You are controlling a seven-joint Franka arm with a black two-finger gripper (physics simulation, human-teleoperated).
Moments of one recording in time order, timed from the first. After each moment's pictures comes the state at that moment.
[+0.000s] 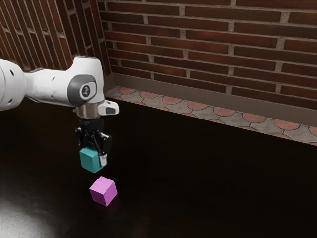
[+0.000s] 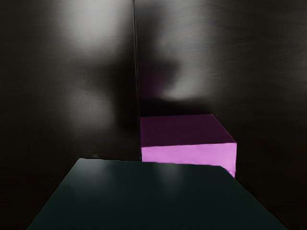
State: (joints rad) arm -1.02 0.14 1.07 -2.09 -0.15 1.83 0.17
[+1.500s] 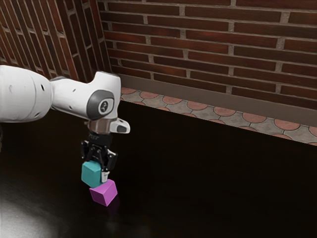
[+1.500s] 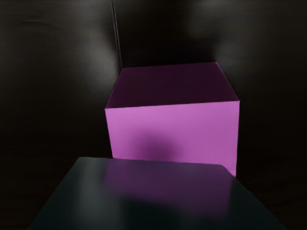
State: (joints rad) arm -1.04 0.29 1.02 -2.07 -0.18 1.76 0.17
